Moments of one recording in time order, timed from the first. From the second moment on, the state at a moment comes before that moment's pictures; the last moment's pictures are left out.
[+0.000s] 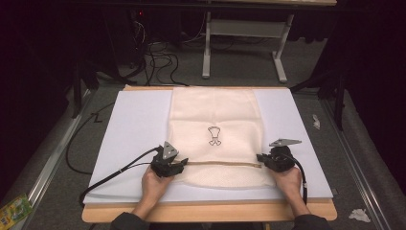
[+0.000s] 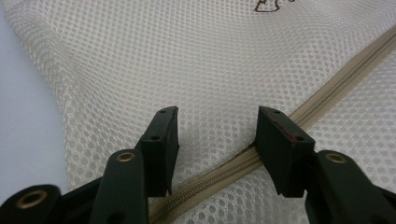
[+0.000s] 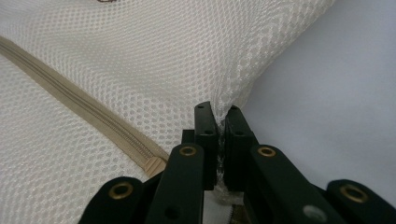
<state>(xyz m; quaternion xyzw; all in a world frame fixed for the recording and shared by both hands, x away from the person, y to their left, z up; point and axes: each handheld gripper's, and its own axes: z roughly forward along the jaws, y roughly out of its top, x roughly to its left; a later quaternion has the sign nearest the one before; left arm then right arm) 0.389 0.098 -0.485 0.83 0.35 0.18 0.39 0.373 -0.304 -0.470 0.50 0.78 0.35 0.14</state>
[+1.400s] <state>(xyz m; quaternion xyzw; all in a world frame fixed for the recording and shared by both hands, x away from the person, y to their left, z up) 0.394 0.071 -0.458 0.82 0.35 0.10 0.43 0.376 -0.302 -0.414 0.46 0.79 0.38 0.13</state>
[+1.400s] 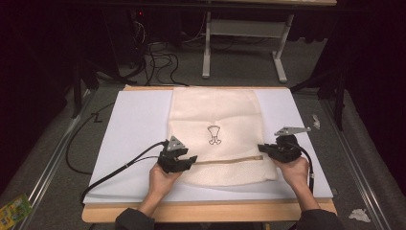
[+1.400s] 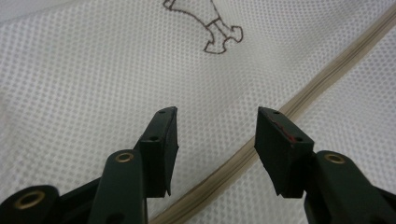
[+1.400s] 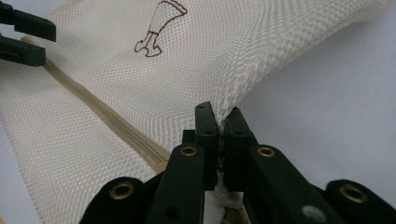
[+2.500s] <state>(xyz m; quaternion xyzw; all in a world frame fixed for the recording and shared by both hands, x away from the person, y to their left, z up) 0.388 0.003 -0.453 0.85 0.28 0.06 0.44 0.380 -0.290 -0.406 0.45 0.79 0.40 0.12</state>
